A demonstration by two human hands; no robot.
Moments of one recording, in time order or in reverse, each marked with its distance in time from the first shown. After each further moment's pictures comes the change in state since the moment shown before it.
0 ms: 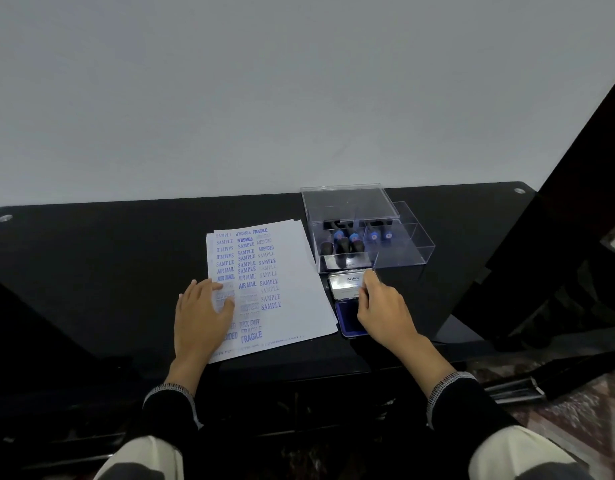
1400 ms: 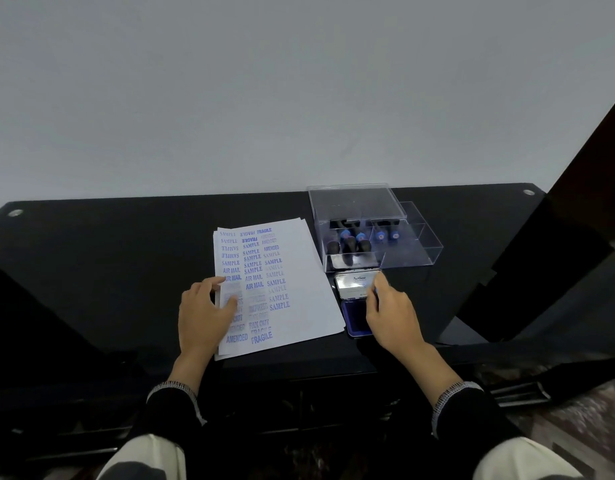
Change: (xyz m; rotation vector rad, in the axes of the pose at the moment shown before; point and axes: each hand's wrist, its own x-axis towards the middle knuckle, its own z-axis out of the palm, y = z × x) left_hand -0.002 0.001 -0.007 -0.174 0.042 -0.104; right_hand -0.006 0.005 0.010 0.075 0.111 -0.017
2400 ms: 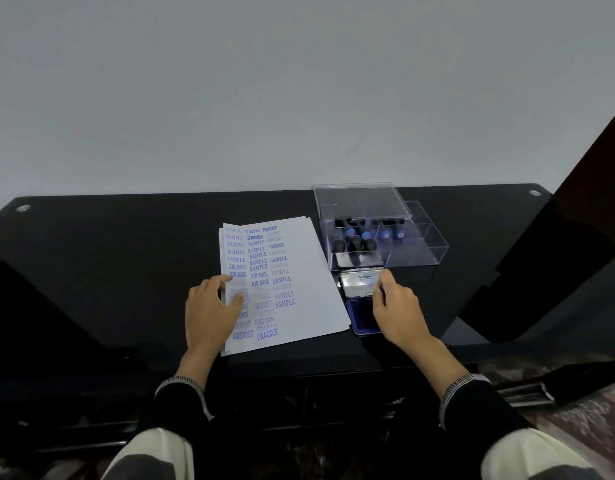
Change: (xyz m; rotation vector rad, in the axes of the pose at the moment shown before) left_hand -0.001 -0.001 0.000 0.013 0.000 0.019; right_hand 0.006 -0.001 -0.005 0.003 -0.071 0.065
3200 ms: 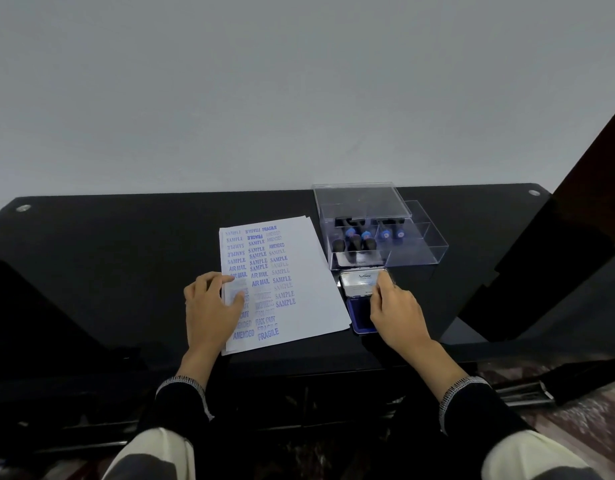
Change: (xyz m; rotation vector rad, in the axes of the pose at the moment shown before) left_hand 0.001 -0.001 0.002 0.050 0.008 0.019; right_hand -0.008 -0.008 -0.002 -0.155 0.006 -0.037
